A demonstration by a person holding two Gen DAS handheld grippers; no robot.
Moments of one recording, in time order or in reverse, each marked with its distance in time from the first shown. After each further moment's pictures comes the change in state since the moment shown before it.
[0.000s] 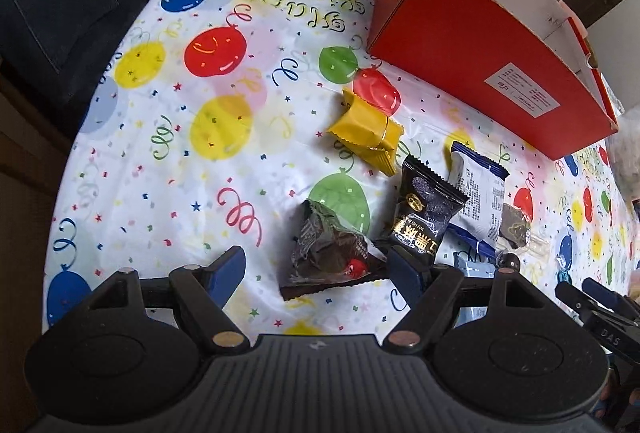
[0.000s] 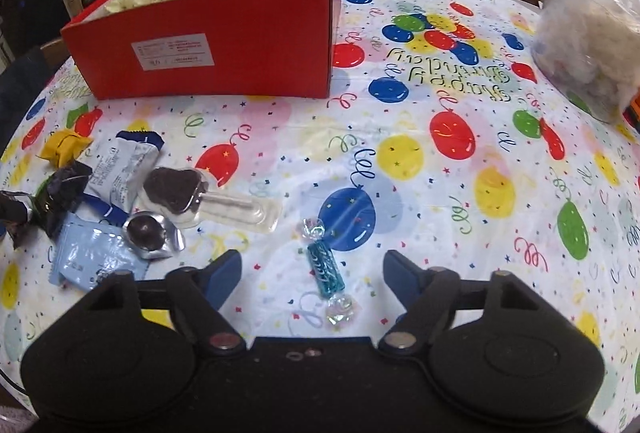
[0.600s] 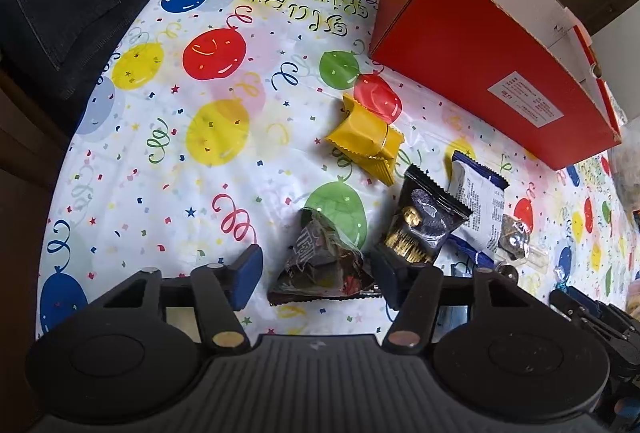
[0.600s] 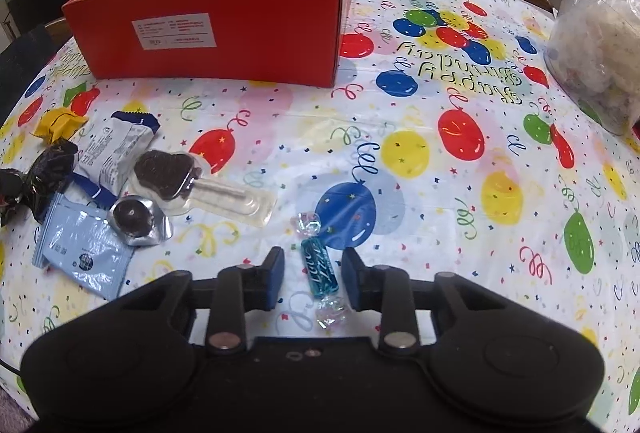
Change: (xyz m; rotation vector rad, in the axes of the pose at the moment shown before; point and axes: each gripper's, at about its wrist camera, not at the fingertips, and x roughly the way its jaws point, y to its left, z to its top) left arm 0.002 0.000 0.003 -0.008 -0.008 0.014; right arm 0.007 0.001 -0.004 -0.051 0.016 0.002
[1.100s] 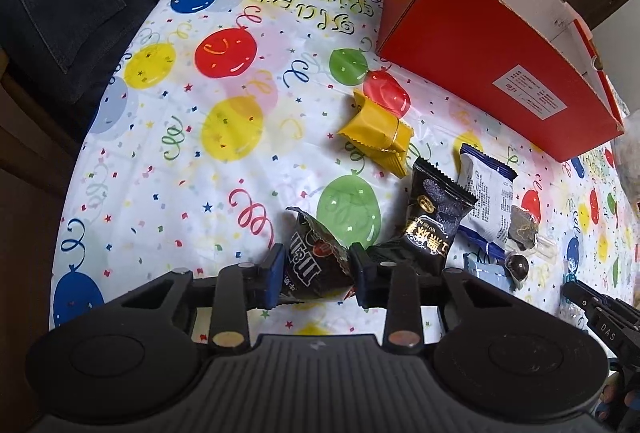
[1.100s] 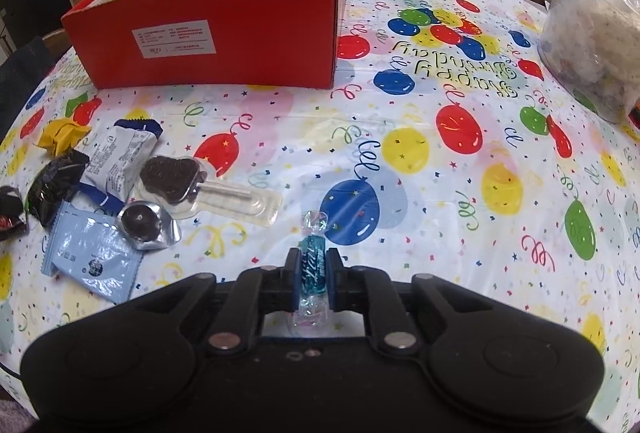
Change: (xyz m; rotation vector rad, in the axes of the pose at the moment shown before) left arm -0.005 0.008 -0.004 0.007 0.000 0.003; right arm -0.007 0.001 -0.002 0.054 -0.013 0.010
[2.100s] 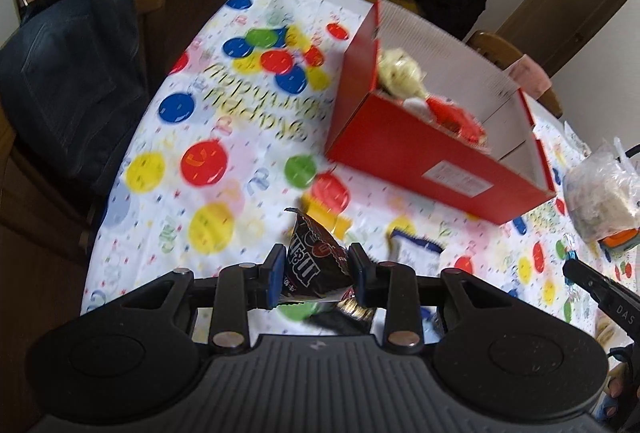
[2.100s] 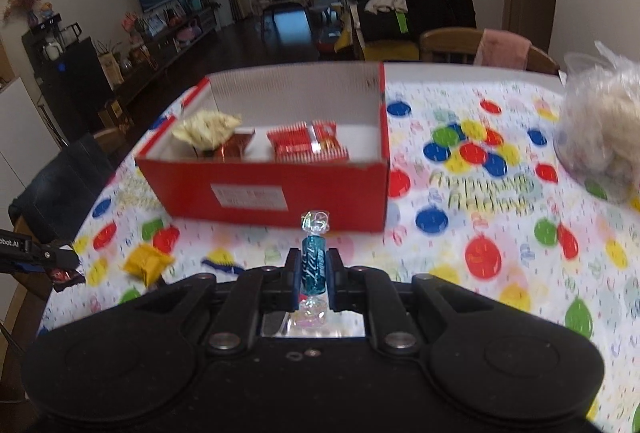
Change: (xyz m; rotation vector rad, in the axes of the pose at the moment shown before) left arm -0.070 -0.023 0.034 0.035 -0.175 -0.077; right arm -0.072 0.023 0.077 0.027 -0.232 0.120
